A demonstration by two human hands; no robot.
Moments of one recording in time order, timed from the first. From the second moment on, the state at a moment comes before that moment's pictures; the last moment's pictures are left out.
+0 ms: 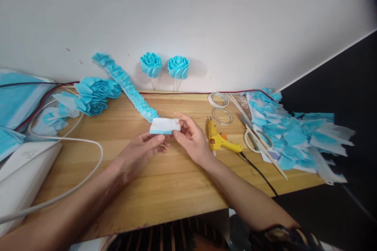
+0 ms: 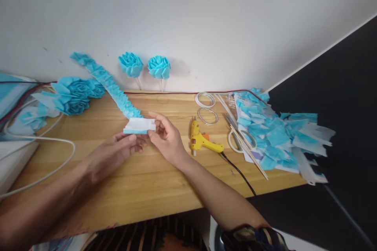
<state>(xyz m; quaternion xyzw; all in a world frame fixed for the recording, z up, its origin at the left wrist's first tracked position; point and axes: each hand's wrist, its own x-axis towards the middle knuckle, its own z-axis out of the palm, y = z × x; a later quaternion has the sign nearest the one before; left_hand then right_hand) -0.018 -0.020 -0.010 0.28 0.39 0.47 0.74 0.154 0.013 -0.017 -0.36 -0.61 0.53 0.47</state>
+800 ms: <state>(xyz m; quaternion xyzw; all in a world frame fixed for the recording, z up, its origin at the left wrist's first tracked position) -0.027 -0.018 -0.007 0.29 0.43 0.46 0.72 0.168 0.024 -0.003 -0.24 -0.88 0.16 0.37</state>
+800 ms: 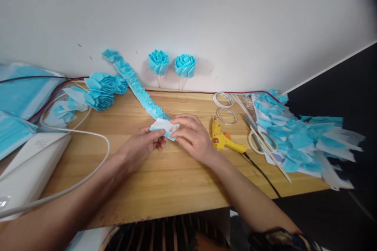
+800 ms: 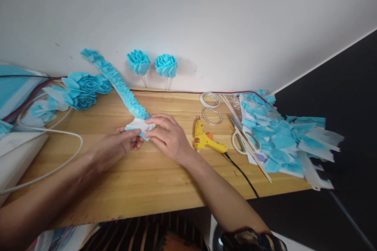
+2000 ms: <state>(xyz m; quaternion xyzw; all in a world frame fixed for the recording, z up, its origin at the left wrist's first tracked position) -0.024 -0.015 -0.004 0.49 0.55 0.40 0.54 0.155 0.016 -0.013 -0.36 -0.61 0.58 0.40</state>
